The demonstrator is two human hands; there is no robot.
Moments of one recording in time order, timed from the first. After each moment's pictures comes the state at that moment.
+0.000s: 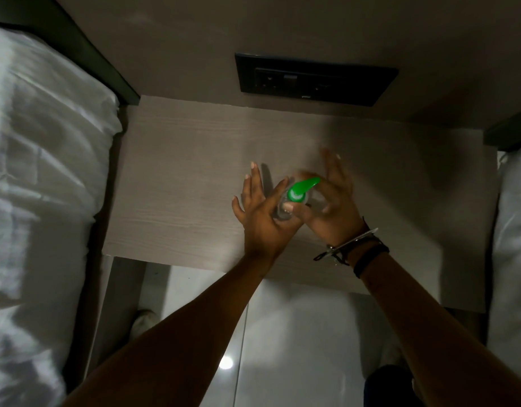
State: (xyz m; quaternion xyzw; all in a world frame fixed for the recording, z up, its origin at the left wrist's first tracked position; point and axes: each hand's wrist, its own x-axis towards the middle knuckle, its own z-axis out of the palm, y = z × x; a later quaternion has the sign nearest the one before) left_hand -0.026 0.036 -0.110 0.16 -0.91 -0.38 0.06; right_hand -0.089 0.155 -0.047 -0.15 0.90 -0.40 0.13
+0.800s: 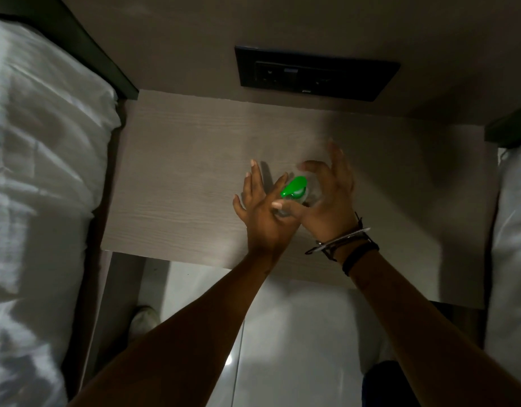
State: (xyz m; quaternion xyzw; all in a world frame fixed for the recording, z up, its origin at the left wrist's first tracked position) left_hand -0.025 0.046 -0.106 0.21 -0.90 -0.37 0.07; right_hand -0.083 0.145 -0.048 -0.12 0.91 -0.38 0.09
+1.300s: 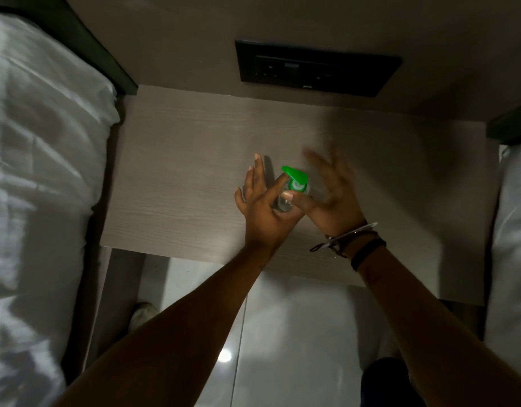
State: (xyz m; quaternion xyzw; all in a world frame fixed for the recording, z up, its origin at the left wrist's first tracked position) left_hand -0.027 0.041 -0.099 0.17 -0.89 -0.43 0.06; right_hand -0.086 0.154 -0.047 -0.13 0.89 -0.41 0.13
